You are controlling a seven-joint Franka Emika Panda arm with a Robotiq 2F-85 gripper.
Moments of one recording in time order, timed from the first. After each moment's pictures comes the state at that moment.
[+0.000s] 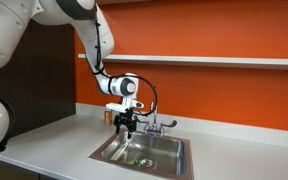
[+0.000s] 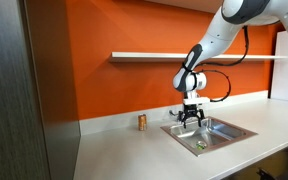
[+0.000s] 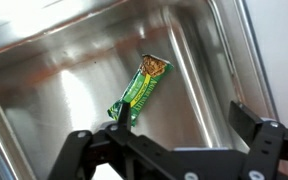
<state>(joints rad) -0.04 0.44 -0.10 -2.03 0.04 2.26 0.12</state>
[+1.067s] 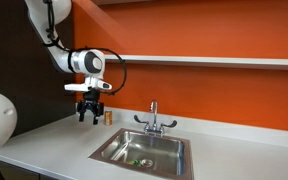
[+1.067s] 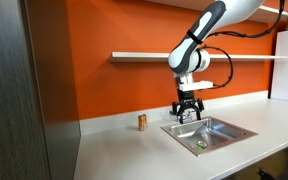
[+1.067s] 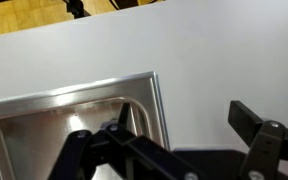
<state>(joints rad) 0.09 -0.05 0.03 -2.40 0.00 2.13 0.24</state>
